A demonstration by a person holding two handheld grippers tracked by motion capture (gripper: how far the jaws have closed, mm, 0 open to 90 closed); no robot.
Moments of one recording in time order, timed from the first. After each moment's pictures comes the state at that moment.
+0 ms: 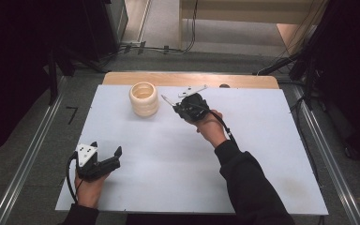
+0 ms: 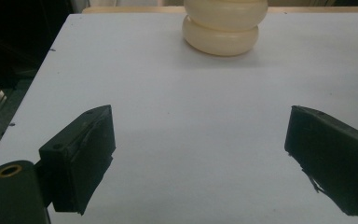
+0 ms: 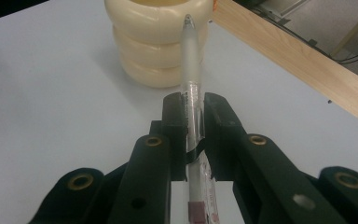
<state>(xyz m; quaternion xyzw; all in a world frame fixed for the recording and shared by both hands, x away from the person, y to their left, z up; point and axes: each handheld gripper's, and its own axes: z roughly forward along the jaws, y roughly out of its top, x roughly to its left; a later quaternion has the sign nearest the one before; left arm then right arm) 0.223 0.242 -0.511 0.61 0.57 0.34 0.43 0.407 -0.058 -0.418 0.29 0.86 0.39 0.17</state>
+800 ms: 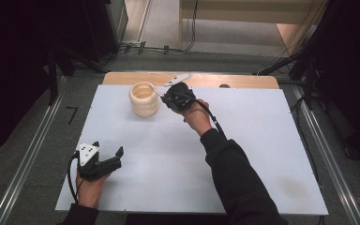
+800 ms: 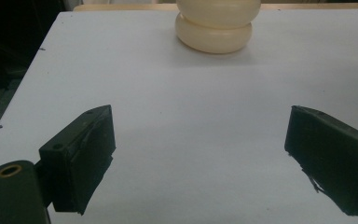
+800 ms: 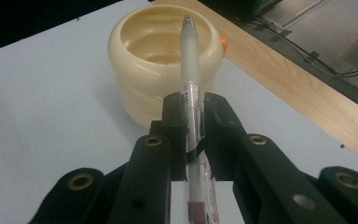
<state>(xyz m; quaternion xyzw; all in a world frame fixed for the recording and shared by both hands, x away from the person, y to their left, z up) 0.225 0.240 -0.511 0.62 0.56 0.33 0.43 0.431 -0.016 -0.405 0.28 0.86 0.39 0.18</state>
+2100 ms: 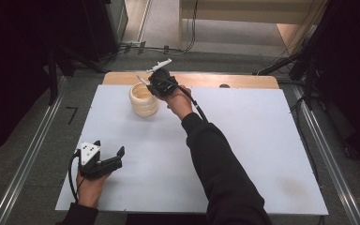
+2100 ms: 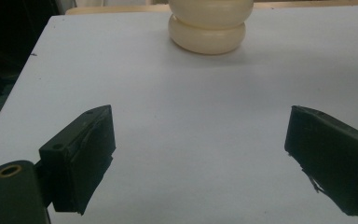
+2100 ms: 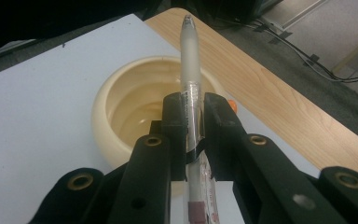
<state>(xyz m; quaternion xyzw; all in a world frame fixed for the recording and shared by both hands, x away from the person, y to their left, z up) 0.228 0.239 -0.510 0.63 0.55 0.33 0.44 0.471 0.040 -0.395 0.29 0.86 0.38 0.18</state>
